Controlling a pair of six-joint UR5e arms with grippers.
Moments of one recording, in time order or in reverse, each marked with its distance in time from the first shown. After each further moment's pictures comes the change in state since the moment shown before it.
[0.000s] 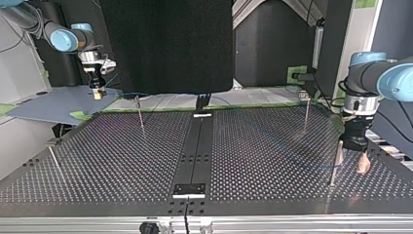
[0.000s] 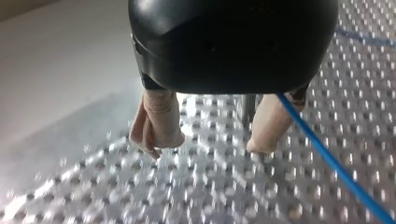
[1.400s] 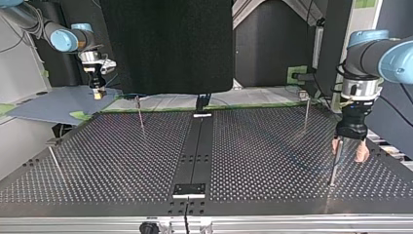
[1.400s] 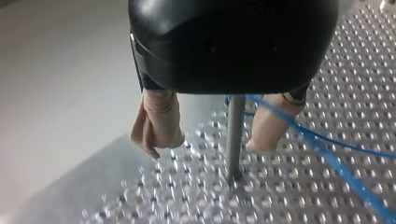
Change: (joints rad) left arm -0.035 0.139 -0.056 -0.143 -0.060 0.077; right arm 0.001 0.000 0.000 0.004 0.000 0.000
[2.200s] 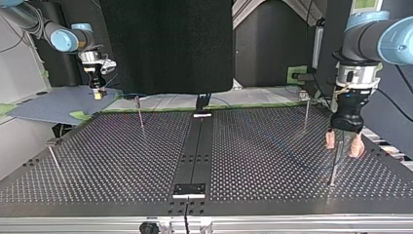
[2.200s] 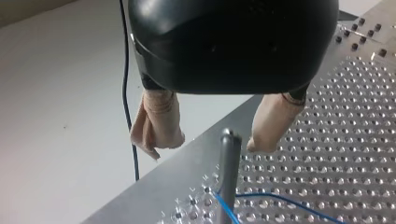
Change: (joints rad) left arm -0.042 0.108 -0.035 -0.051 0.002 0.001; right arm 0.001 0.000 0.000 0.000 0.000 0.000
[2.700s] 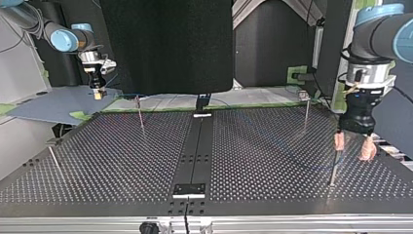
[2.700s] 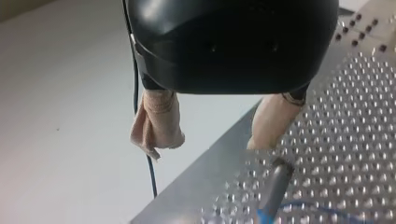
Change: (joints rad) left arm 0.009 0.021 0.066 -0.116 -0.032 0.092; right arm 0.000 0.000 0.000 -0.005 -0.004 0.010
